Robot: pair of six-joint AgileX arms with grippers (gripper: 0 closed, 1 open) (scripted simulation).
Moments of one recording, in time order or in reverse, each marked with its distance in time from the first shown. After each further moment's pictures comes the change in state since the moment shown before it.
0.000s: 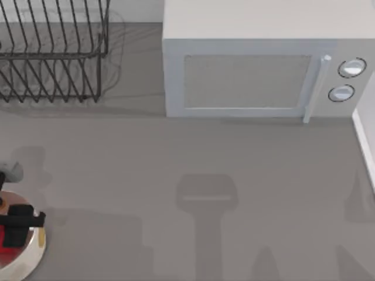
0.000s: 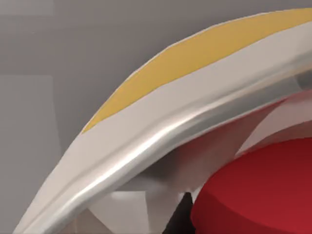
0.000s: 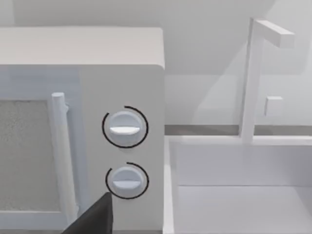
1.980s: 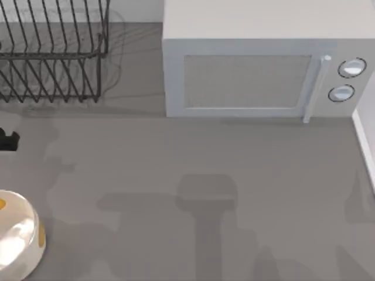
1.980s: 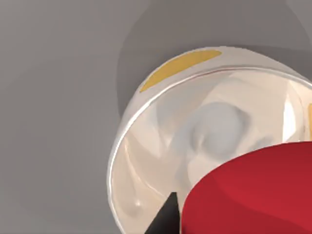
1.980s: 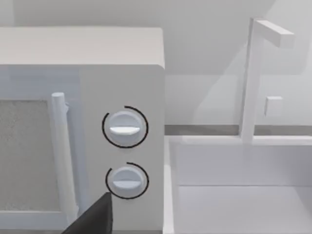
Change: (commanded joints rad) left arm -0.008 -0.131 0.586 -0.703 -0.001 0.023; right arm 0.000 0.000 0.000 0.000 0.000 0.000
